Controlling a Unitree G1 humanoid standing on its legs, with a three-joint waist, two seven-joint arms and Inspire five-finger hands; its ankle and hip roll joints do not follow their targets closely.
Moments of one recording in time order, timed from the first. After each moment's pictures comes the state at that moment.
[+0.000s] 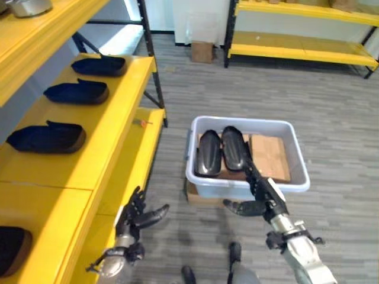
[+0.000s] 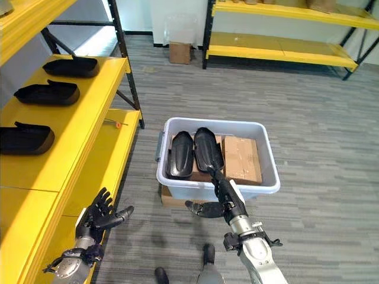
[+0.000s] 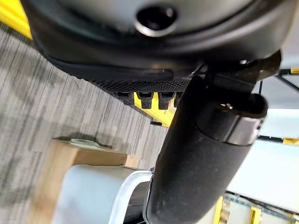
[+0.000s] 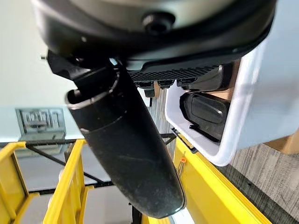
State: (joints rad) left arm 0.24 0.34 -0.08 0.19 -0.52 -0.15 0.07; right arm 0.13 -0.40 0.23 -0.04 0.33 -0.16 0.01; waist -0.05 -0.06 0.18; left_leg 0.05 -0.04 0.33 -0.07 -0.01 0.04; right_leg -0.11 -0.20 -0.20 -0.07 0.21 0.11
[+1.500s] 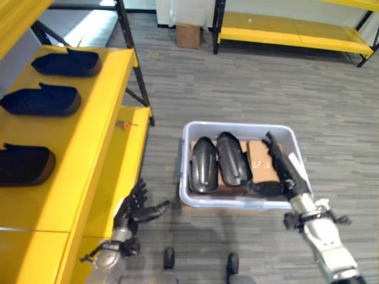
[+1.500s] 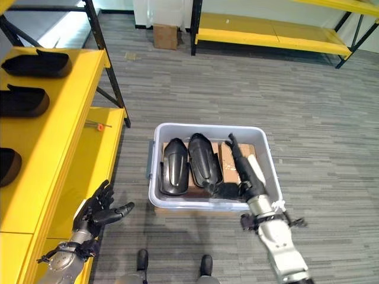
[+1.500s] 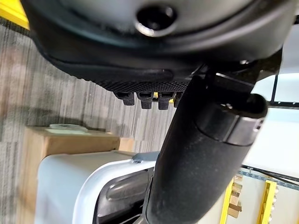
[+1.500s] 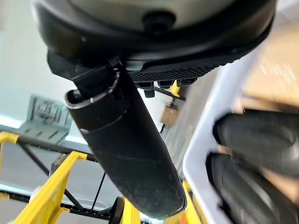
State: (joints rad) left arm 0.21 0.44 -0.10 0.14 -0.54 -0.13 0.03; right arm 0.00 -0.55 0.07 -0.08 0.19 -0.18 -0.04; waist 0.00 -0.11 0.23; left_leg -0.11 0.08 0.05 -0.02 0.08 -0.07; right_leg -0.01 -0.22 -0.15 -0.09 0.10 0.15
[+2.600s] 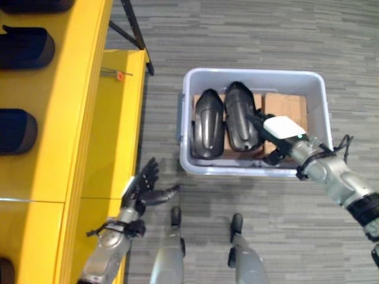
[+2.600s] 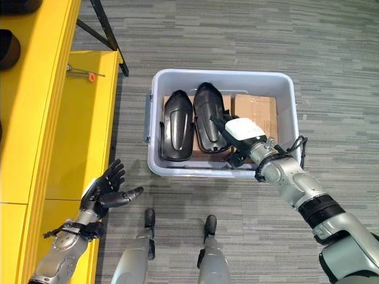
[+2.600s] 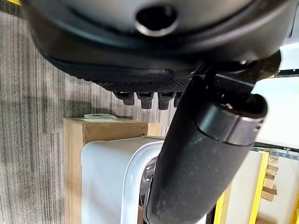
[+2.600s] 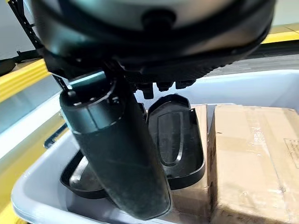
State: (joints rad) left arm 0.06 0.51 -0.17 0.11 -0.58 -0.14 -0.01; right arm -0.71 -0.95 0.62 0.37 -0.49 -0.14 -0.04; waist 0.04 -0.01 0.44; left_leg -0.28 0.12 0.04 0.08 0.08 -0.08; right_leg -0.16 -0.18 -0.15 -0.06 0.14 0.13
